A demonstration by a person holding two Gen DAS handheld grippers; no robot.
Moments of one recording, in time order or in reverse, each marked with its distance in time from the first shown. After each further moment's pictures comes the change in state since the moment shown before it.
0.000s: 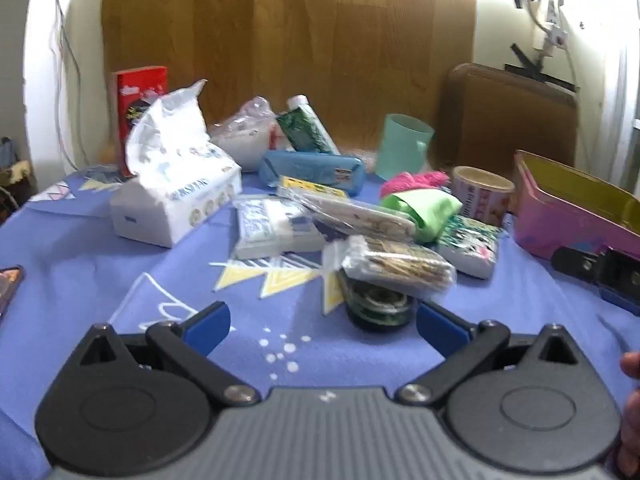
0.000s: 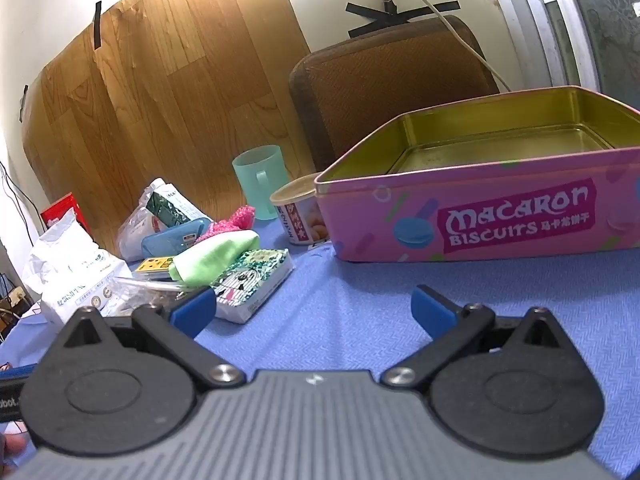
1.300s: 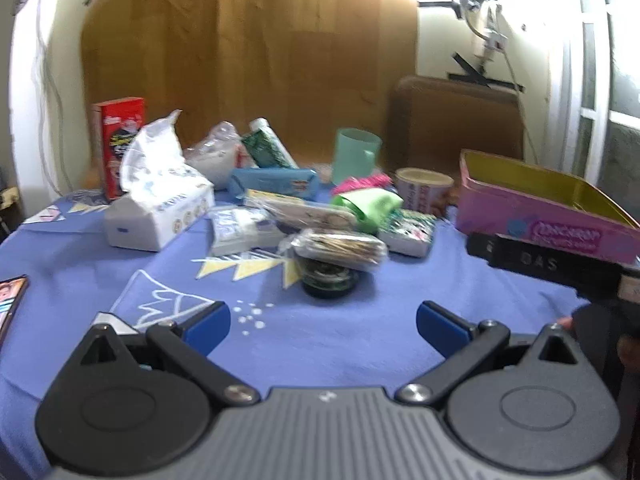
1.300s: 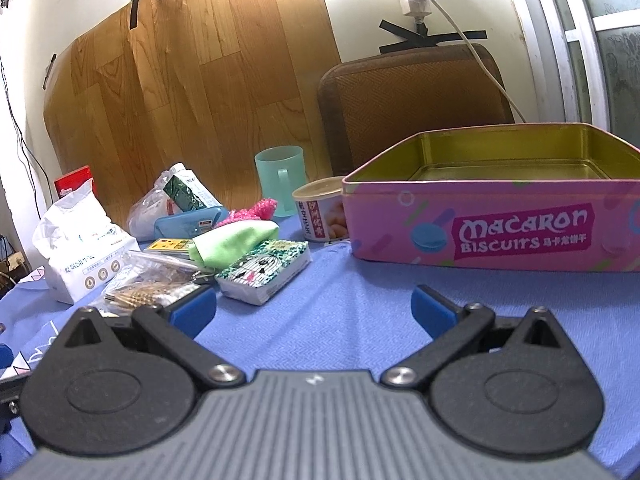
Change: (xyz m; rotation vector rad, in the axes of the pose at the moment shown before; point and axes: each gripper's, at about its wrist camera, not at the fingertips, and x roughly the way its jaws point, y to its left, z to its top) left arm -0.053 -0.021 -0.018 0.084 -0.037 -0.076; right arm -0.014 0.018 -0.012 -0.120 -0.031 -0.001
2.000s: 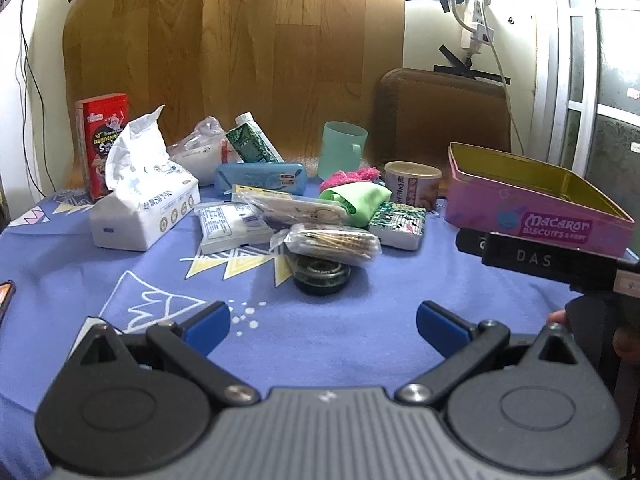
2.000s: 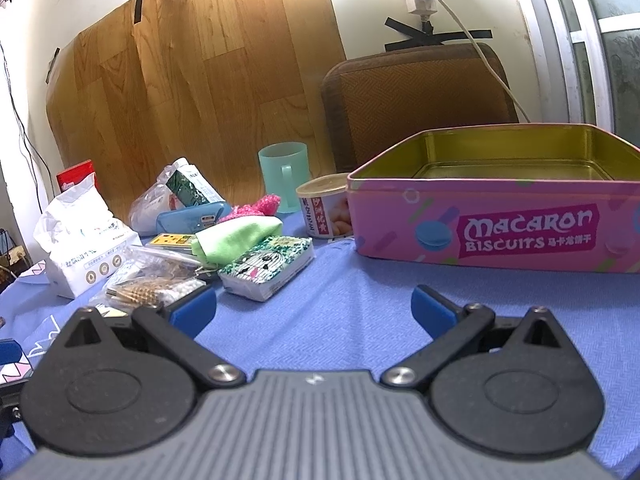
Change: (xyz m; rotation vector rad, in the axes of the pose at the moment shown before) left arm 0.003 0.006 -0.001 0.005 0.007 -0.038; right arm 0.001 0.002 -0.001 -0.012 0.010 0.006
